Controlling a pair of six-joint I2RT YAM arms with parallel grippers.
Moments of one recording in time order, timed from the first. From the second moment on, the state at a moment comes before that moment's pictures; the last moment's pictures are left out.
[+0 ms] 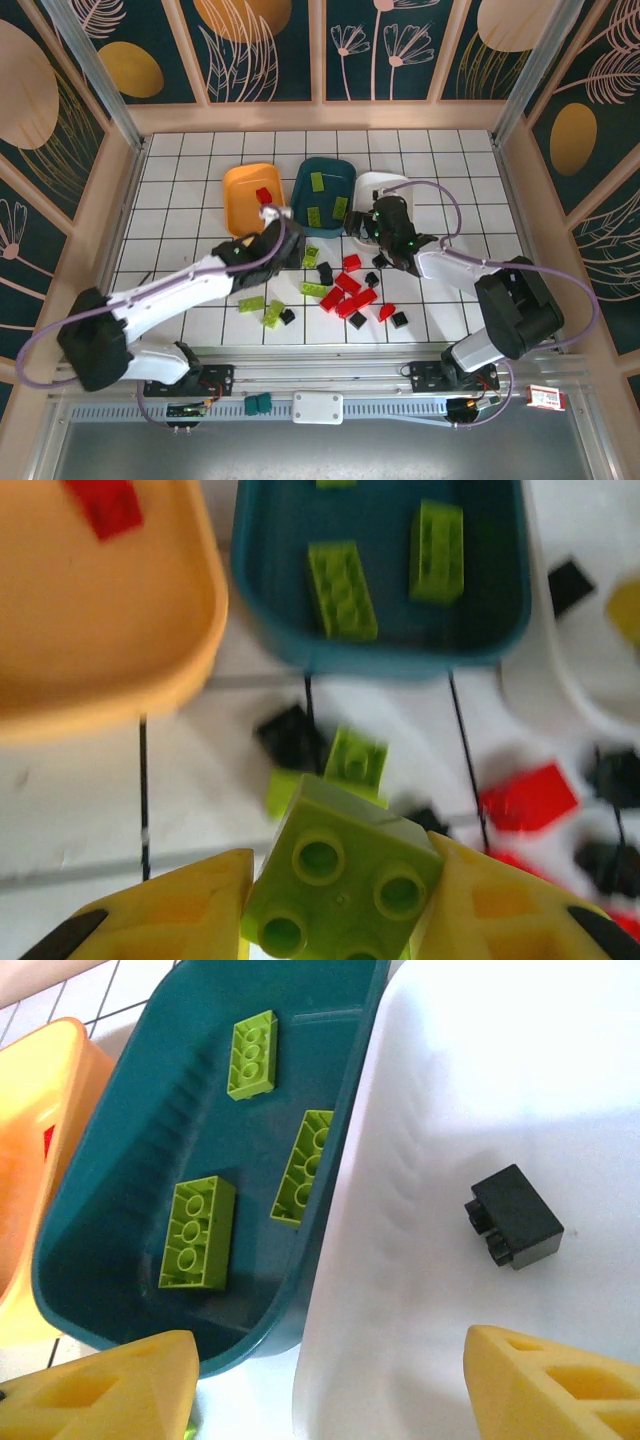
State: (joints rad) left arm -0.84 1.40 0.99 -0.45 -0.33 -0.68; right arm 0.56 1.48 0.74 0.14 0.06 0.55
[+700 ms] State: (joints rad) left arm -0.67 2.11 1.64 -0.35 -0.19 -0.52; right arm 0.57 1.27 0.57 0.10 0.02 0.59
